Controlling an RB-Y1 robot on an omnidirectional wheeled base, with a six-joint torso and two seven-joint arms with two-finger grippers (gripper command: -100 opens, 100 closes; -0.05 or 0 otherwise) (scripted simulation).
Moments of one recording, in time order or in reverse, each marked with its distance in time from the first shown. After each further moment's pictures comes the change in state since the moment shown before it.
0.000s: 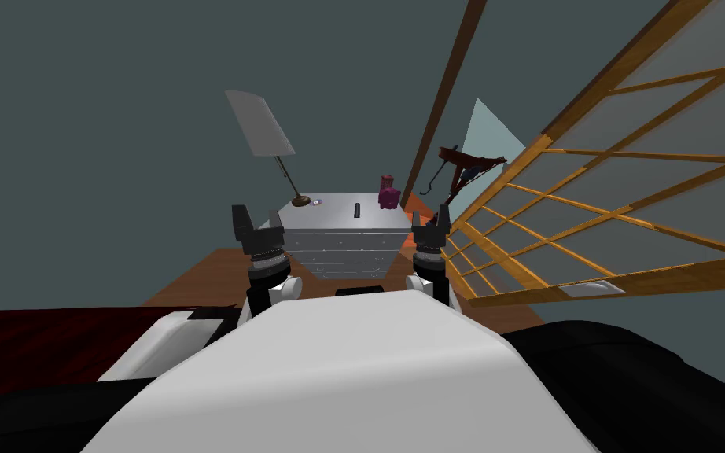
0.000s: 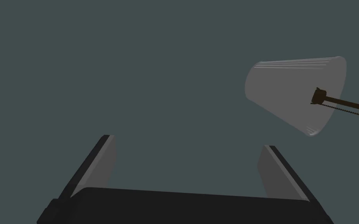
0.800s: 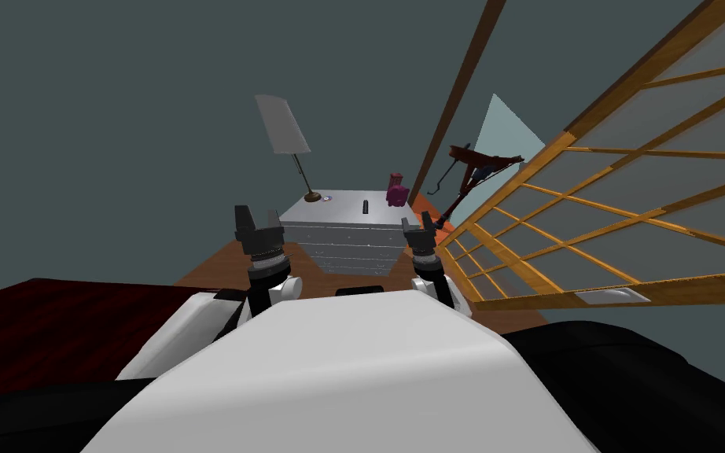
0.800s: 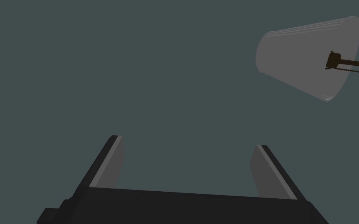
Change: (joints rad) left arm 0.000 0.000 0.000 0.000 0.000 0.000 0.000; right arm -0.026 -0.229 0.009 0.097 0.024 -0.044 -0.128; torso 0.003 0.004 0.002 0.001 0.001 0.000
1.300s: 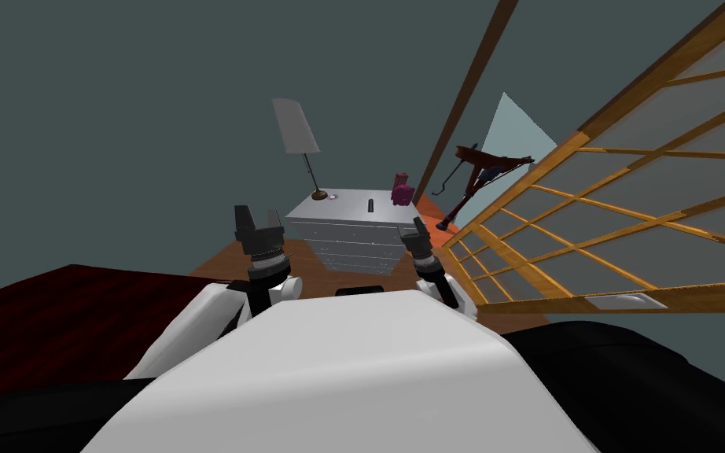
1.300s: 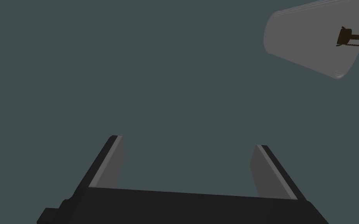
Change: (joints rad) left arm 0.000 0.000 0.000 0.000 0.000 0.000 0.000; right arm -0.006 -0.143 0.012 0.067 0.018 -0.041 -0.083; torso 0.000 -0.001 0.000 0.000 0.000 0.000
